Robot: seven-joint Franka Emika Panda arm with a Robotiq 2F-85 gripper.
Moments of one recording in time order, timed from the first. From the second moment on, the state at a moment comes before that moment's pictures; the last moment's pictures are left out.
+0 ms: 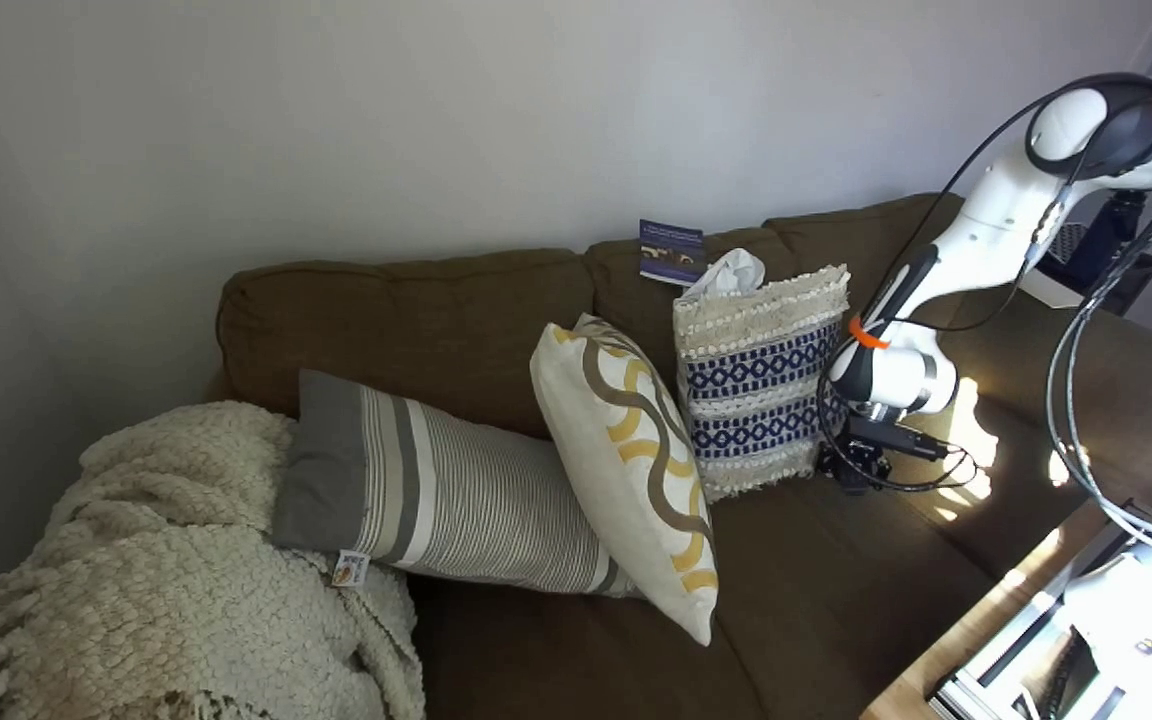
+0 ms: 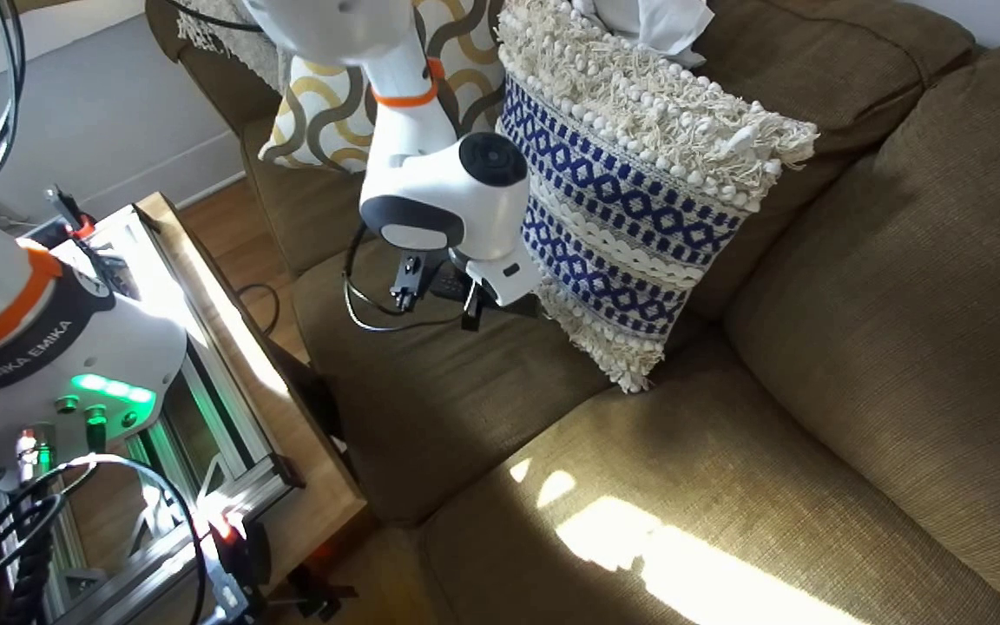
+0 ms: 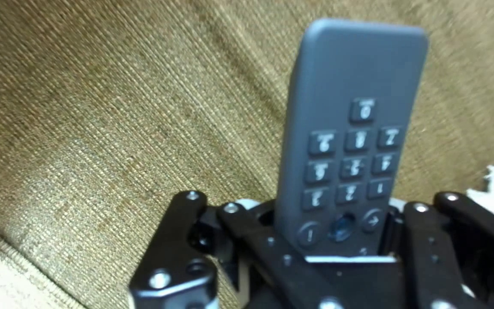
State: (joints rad) arm -0.40 0.89 0.11 -2.27 0.37 2.96 0.11
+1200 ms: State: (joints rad) arm -0.17 0.18 -0.11 -1.93 0.25 2.03 0.11
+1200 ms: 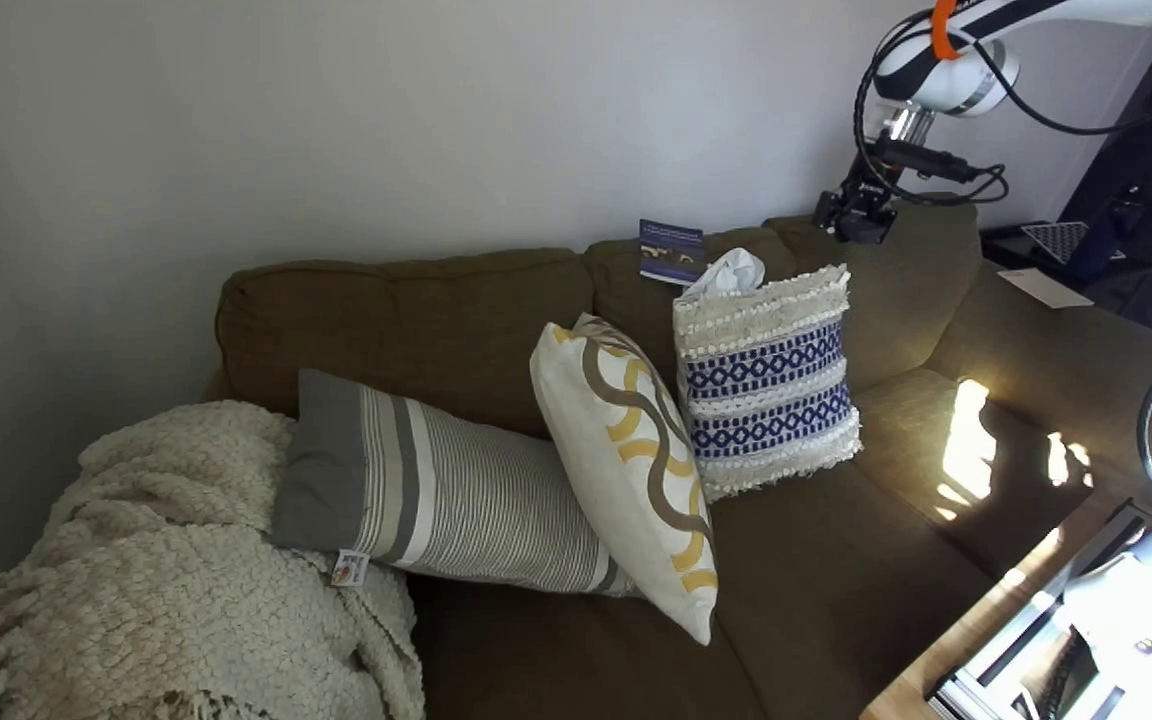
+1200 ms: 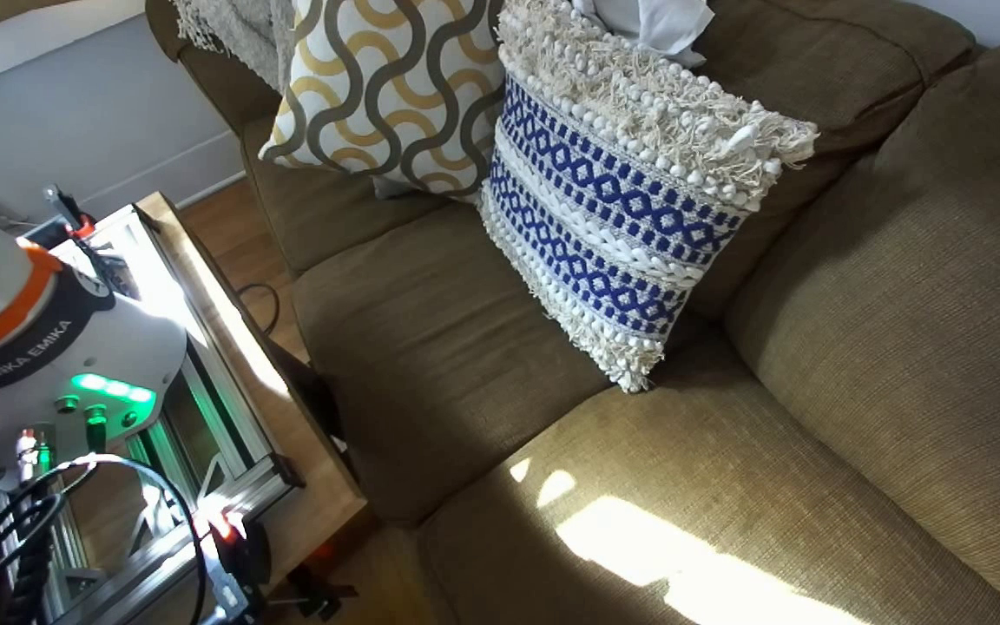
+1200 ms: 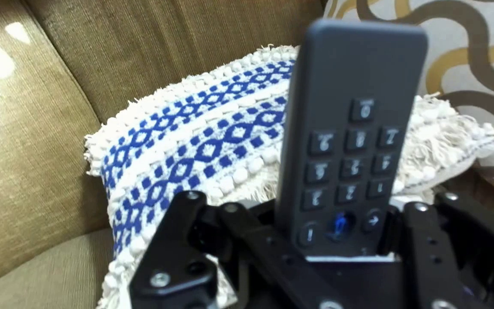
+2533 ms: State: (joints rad) arm -0.15 0.63 -0.08 -1.62 0.19 2.25 -0.04
